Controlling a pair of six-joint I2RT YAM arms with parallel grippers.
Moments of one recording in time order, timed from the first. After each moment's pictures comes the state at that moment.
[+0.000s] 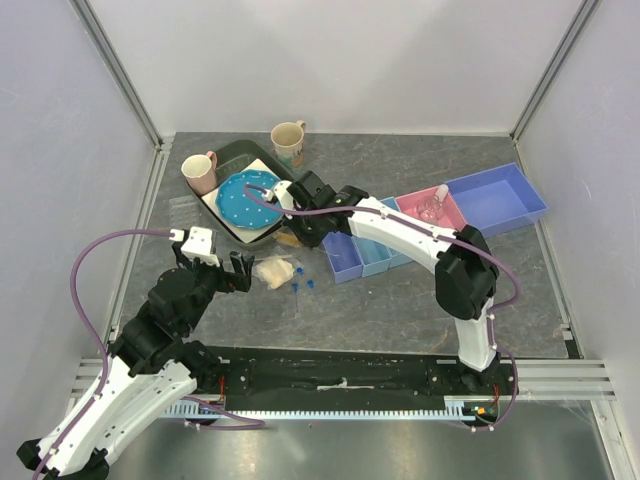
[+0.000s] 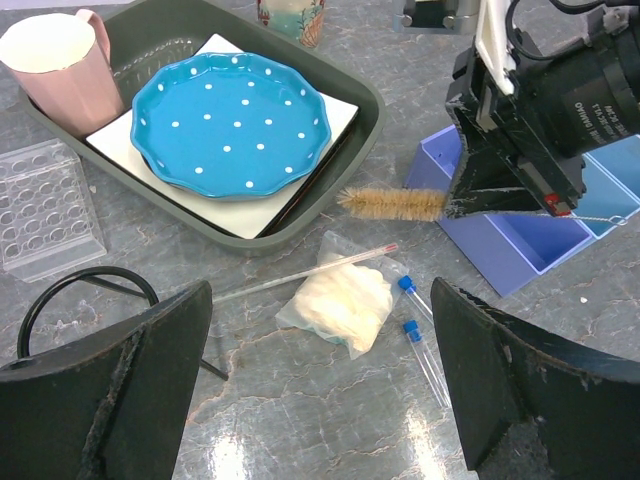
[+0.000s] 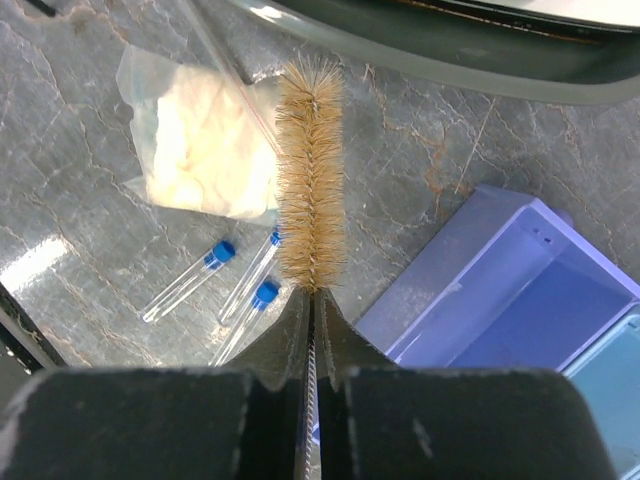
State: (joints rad) left arm -0.66 0.38 0.63 -0.48 -0.39 -0.16; right arm 0.87 1.99 1.75 -0.69 -0.10 -0.04
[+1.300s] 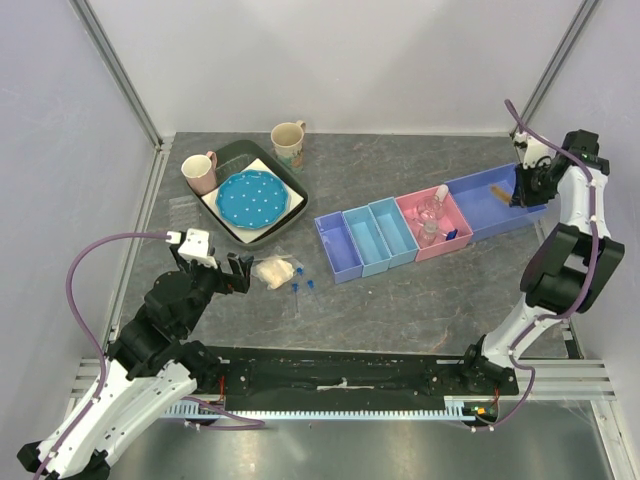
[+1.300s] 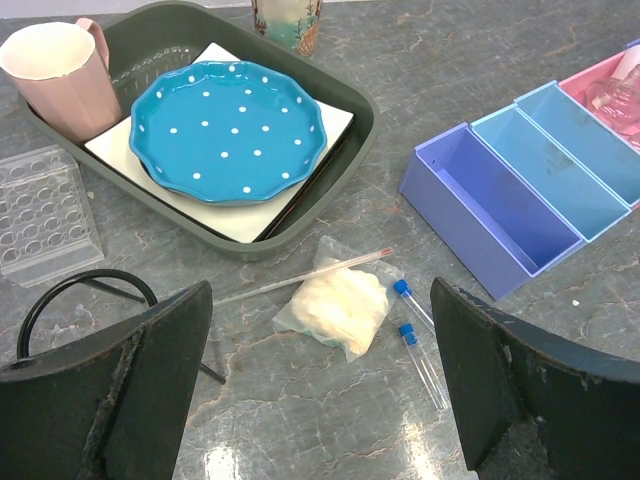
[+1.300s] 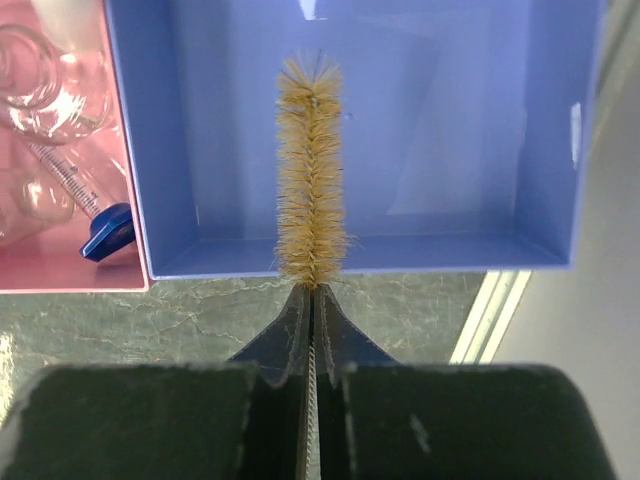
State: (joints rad) left arm -0.66 0.35 0.63 -0.48 -0.38 -0.16; right arm -0.45 1.79 1.60 -0.86 -0.39 -0.56
